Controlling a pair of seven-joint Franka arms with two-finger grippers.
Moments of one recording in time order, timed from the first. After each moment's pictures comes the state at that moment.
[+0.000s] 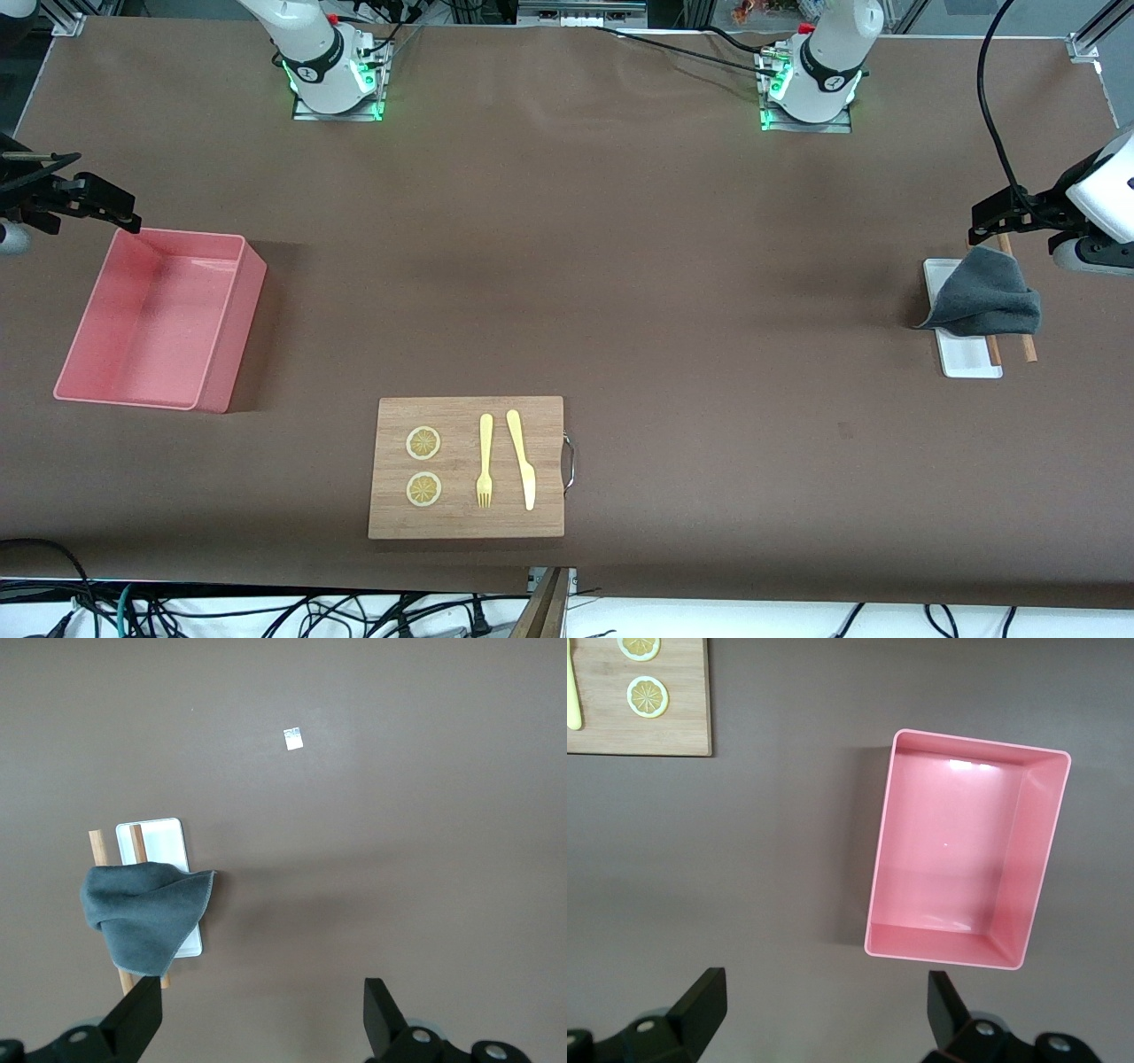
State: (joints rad) left arm 0.06 0.08 -0.04 -1.55 0.03 1.55 0.12; right arm -0.07 0.07 0.04 -1.53 -0.04 1.55 -0.06
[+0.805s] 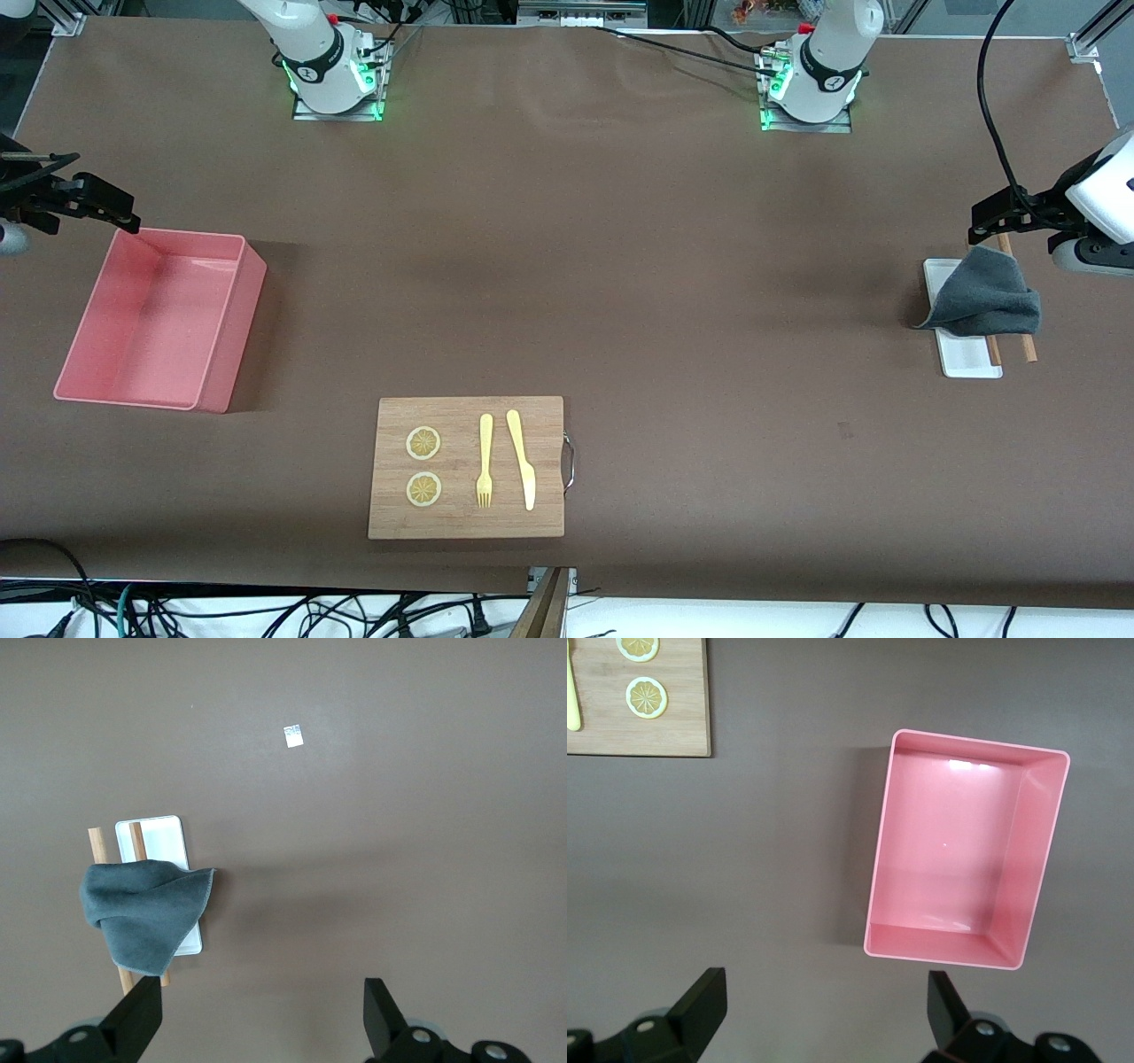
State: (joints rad) left arm 0.06 0.08 -0.04 -1.55 0.03 1.55 0.12; right arm -0.07 0.07 0.04 -1.53 -0.04 1.55 -0.06
